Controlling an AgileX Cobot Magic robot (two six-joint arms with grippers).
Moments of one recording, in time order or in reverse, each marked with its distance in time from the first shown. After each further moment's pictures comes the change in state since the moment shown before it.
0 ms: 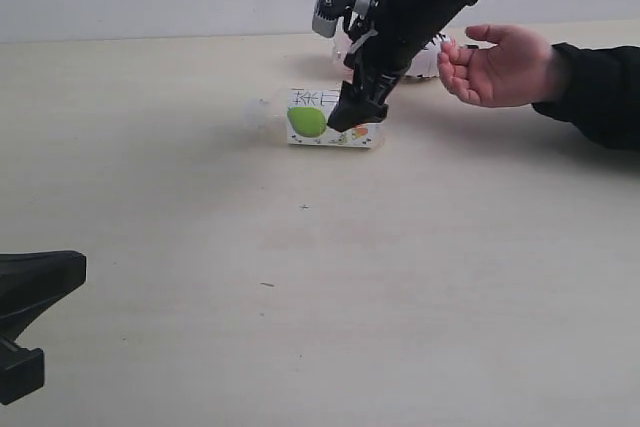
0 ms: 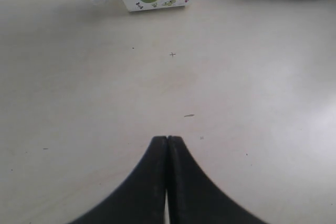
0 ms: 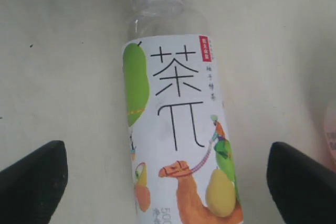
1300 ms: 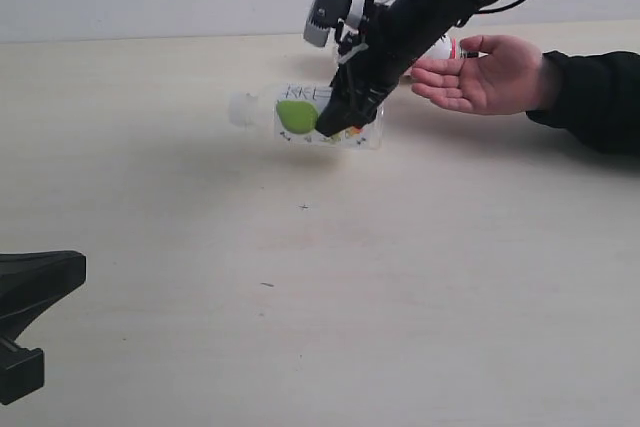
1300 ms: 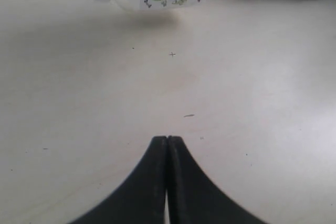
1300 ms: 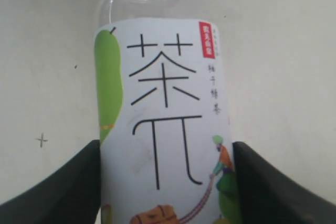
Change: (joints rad) left arm 0.000 0.000 0.000 0.000 0.000 0.000; right arm 0.000 0.031 0.000 0.116 0.062 -0.030
